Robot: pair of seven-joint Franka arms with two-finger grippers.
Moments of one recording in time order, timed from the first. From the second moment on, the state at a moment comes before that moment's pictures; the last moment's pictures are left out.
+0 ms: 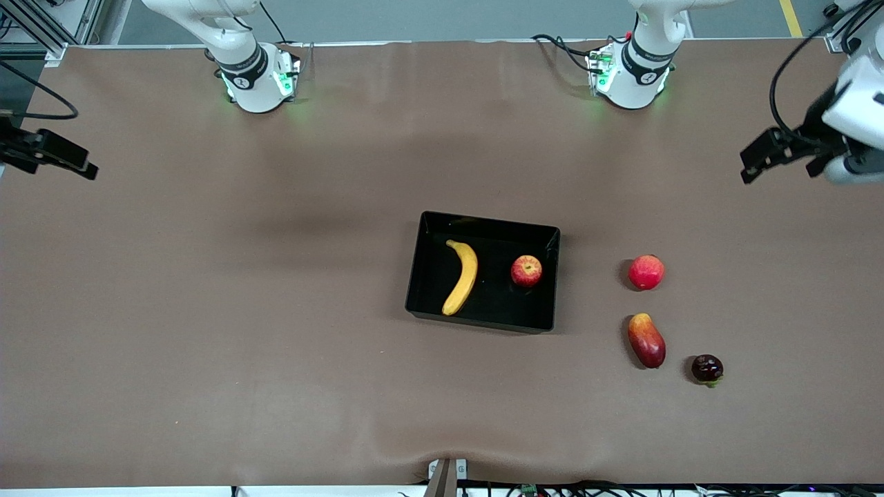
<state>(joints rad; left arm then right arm) 0.06 -0.10 -0.19 -1.64 0.04 1.60 -0.18 -0.05 0.00 -0.03 -1.47 0.03 1.40 0.09</state>
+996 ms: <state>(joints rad) 0.11 -0.08 -0.17 -1.64 0.03 1.60 -0.12 0.01 0.01 -0.09 -1.52 0.04 1.43 -0.01</state>
